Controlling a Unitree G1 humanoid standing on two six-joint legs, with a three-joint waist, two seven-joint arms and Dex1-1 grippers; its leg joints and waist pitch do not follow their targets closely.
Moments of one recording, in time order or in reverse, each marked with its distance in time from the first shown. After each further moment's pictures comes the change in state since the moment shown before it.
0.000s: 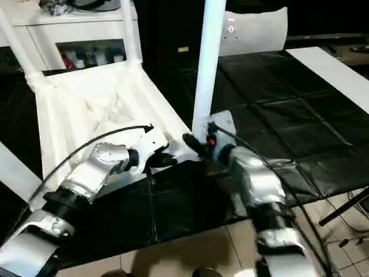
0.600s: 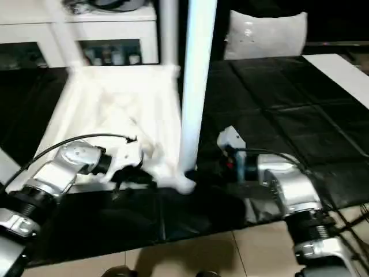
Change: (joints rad) left arm 0.018 0.197 -0.070 0.003 -0.068 -0.268 -0.467; right arm 0.043 -0.264 0.142 -0.079 0.075 -0.026 0.647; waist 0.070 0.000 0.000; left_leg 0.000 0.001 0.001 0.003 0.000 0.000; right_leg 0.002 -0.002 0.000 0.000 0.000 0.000
